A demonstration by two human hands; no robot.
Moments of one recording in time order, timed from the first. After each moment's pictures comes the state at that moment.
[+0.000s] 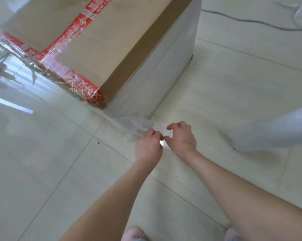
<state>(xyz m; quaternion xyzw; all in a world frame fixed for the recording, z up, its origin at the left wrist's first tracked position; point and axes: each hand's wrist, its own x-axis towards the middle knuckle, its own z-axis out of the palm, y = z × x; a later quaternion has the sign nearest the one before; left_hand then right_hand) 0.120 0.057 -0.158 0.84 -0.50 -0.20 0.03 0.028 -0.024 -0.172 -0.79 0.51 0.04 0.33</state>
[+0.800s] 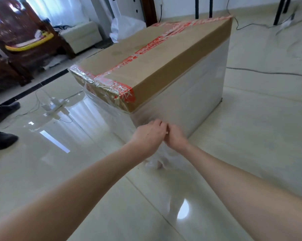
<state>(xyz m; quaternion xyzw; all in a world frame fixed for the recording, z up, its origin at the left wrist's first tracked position) 0.193 0.043 -0.121 0.77 -0.61 0.08 -0.15 0.136 -0.043 -0.187 -0.79 0.30 -0.17 0.50</state>
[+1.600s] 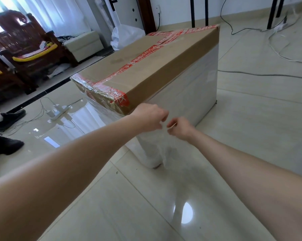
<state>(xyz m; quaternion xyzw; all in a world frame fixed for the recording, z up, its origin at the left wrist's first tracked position) 0.184 -0.002 -0.058 0.72 -0.64 0.06 -0.26 0.094 -0.081 -0.159 -0.77 0.36 -0.11 0.51</state>
